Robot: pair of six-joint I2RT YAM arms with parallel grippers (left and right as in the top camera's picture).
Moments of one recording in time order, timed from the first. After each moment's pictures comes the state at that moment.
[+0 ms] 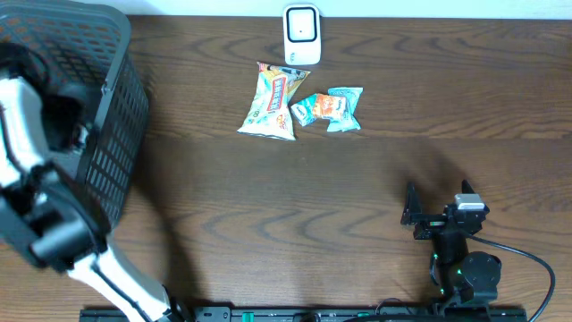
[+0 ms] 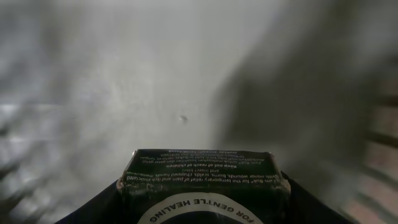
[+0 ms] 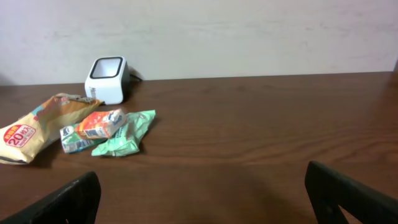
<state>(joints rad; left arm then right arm) 0.52 1.99 1.85 -1.18 -0.08 -0.90 0.02 0.02 0.01 -0.07 -0.03 0.04</state>
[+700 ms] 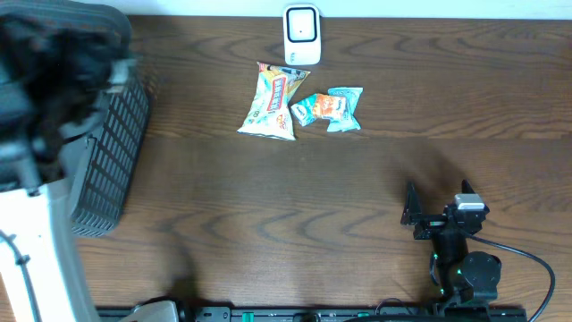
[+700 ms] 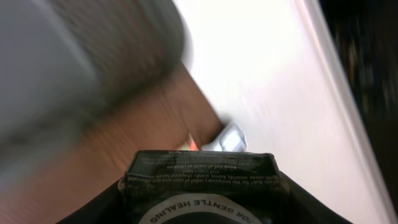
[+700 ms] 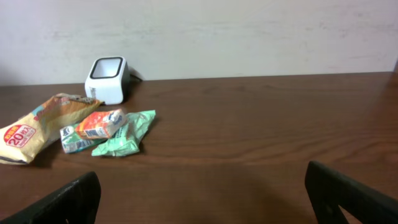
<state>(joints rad) 0.18 1.39 1.85 -1.09 0.25 -0.84 0.02 0.02 0.01 -0.07 -0.03 0.04</state>
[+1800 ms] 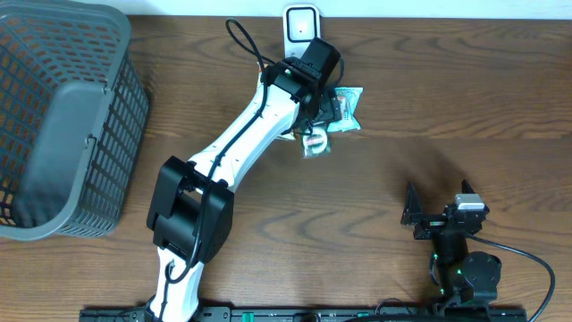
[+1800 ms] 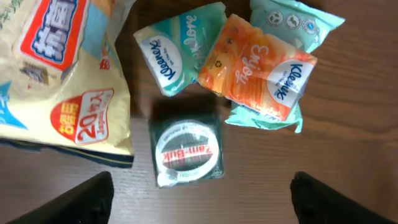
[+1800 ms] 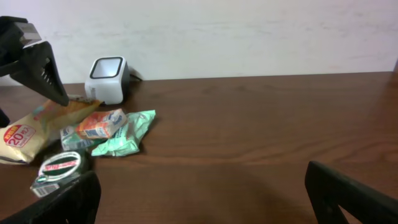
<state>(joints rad) -0.57 2.10 1.85 -0.95 0.03 -0.77 0.02 0.02 0.01 -0.07 -0.03 0.04</state>
